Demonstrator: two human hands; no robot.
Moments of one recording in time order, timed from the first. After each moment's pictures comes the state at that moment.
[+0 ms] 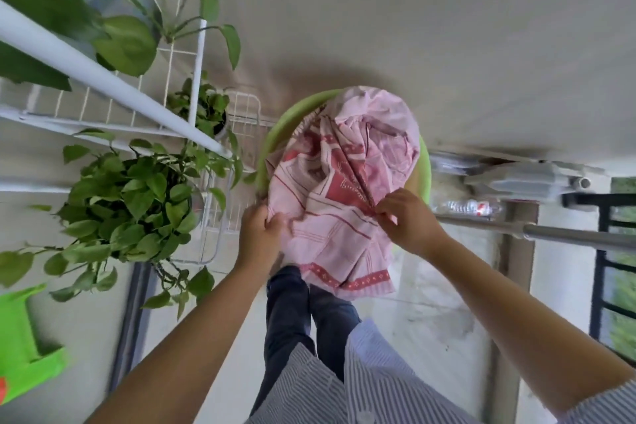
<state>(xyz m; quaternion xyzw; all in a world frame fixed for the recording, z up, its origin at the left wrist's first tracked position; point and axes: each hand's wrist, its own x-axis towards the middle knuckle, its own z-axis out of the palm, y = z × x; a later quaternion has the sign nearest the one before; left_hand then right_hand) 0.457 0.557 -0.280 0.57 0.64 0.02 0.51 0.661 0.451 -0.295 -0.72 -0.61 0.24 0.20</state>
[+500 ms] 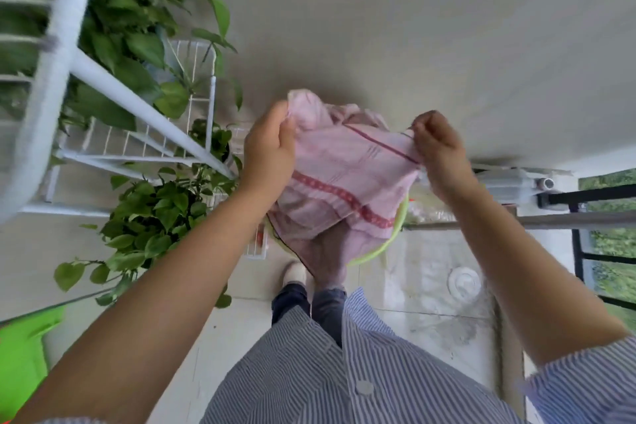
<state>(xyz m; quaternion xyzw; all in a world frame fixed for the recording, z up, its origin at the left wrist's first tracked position) 0.526 0.615 -0.137 0.77 0.45 0.21 0.41 0.697 0.486 -0.151 -0.74 -0.23 0.33 0.54</state>
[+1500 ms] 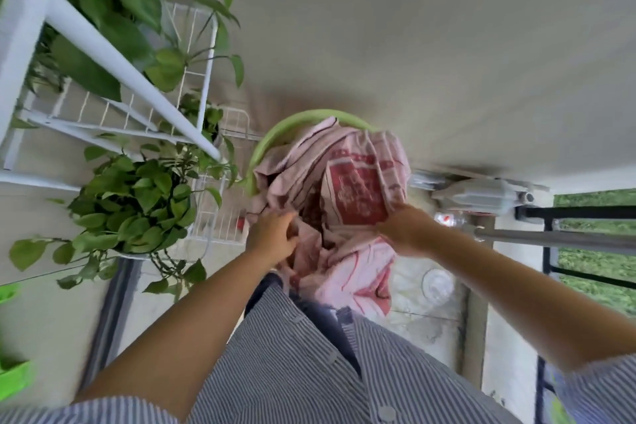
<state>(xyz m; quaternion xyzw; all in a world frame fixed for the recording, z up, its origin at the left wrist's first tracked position) 0.466 0.552 -0.286 0.81 0.40 -0.22 0.36 0.673 0.442 -0.213 -0.69 -0.57 0.38 -0.23</state>
